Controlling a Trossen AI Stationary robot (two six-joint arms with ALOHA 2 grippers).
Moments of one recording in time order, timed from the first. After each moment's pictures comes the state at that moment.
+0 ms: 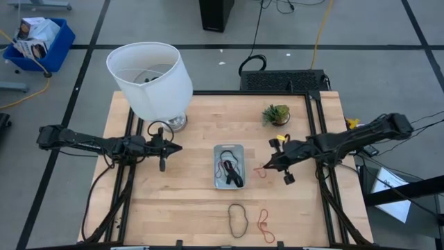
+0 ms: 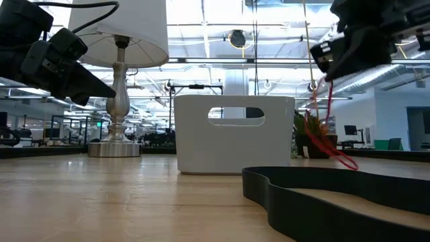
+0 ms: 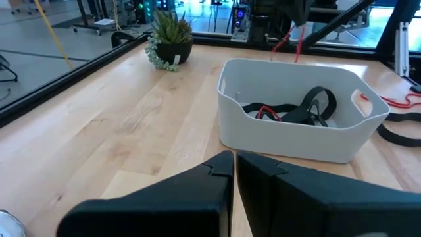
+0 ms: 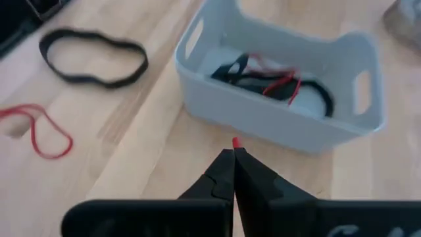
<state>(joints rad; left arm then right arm) -0.06 0.51 0.01 0.26 -0.19 -0.10 0.19 0.97 0.53 -0.23 -0.05 -0.17</state>
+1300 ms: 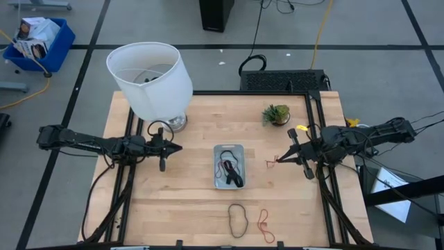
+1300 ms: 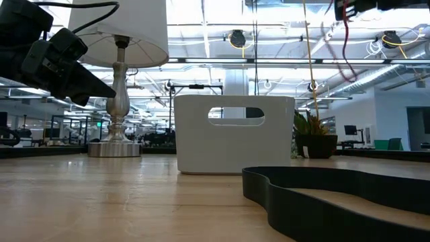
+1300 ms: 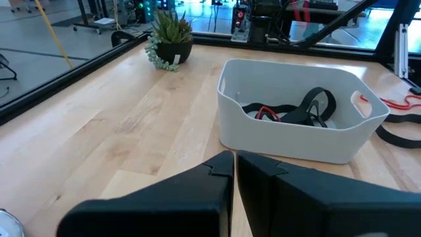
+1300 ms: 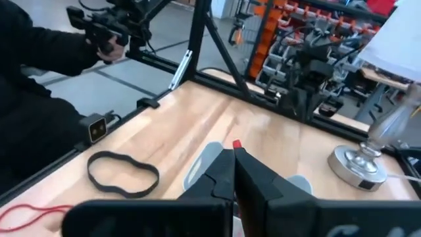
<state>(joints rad) -0.06 0.51 0.01 0.26 -0.19 -0.11 0.20 0.56 0.52 -0.16 -0.13 -0.23</state>
